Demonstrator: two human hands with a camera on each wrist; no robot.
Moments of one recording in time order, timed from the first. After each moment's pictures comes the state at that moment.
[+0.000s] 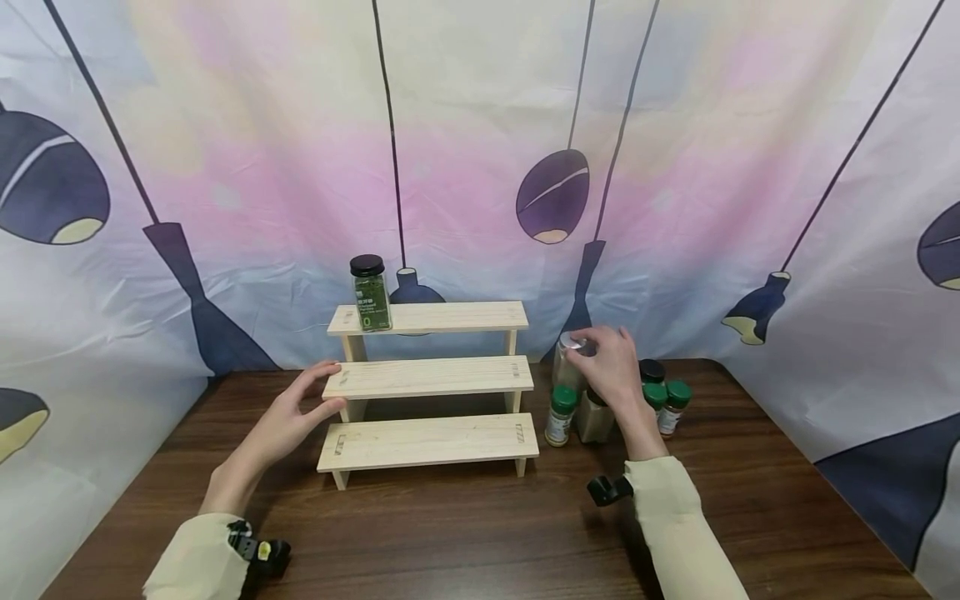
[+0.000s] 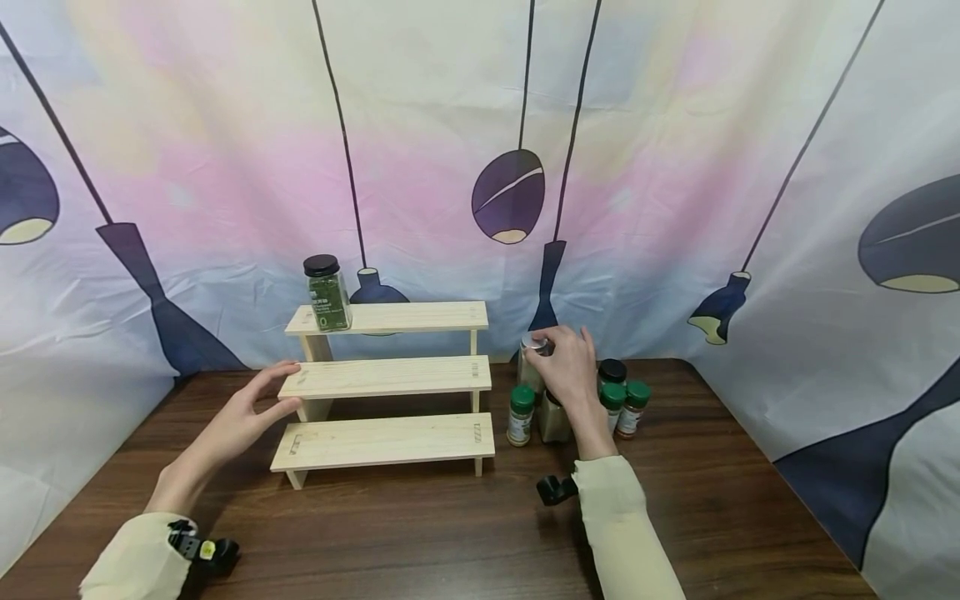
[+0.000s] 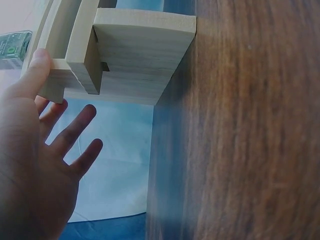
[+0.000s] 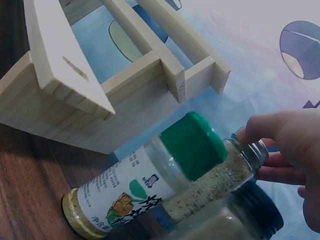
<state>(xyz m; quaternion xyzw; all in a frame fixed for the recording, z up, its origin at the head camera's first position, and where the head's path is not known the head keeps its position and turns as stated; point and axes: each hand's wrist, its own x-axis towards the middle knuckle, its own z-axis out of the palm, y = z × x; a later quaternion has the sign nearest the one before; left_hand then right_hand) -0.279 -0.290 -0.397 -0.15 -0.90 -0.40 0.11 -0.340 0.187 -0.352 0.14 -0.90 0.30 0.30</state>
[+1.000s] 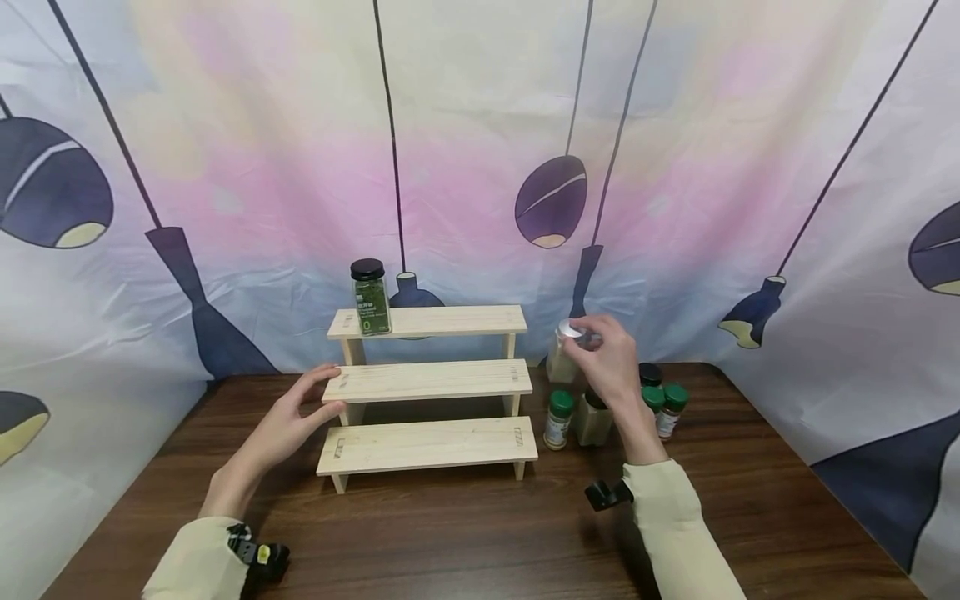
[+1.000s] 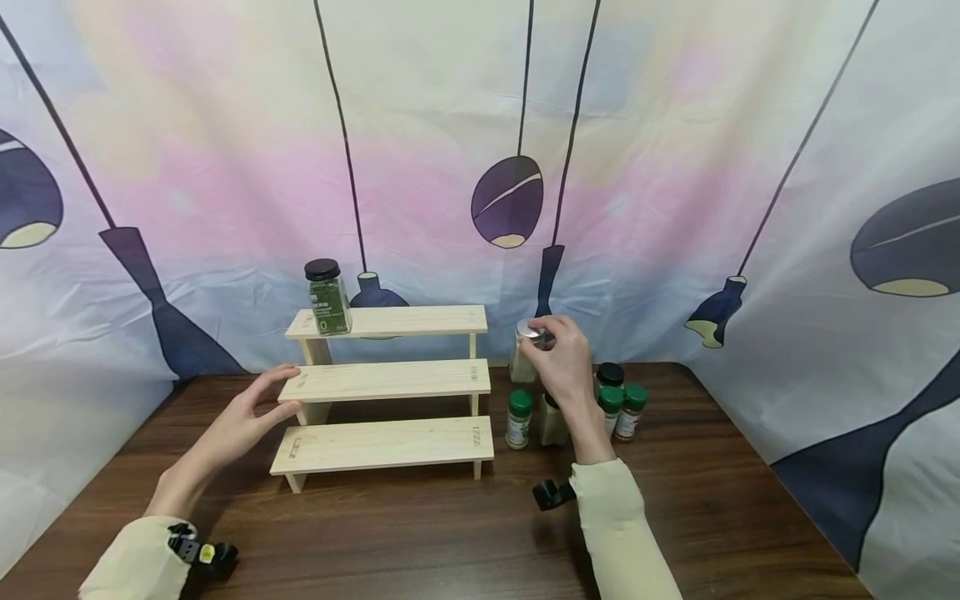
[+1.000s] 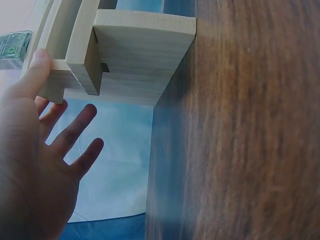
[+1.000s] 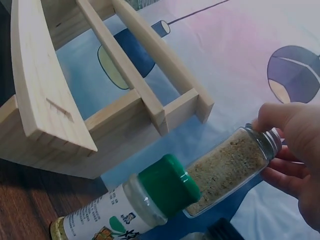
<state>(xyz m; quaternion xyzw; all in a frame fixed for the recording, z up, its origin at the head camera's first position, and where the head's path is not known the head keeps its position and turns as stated) -0.279 -0.291 -0.398 -0.15 -0.90 -0.40 0.11 -0.326 0.175 -0.333 0.15 -0.83 0.41 0.36</state>
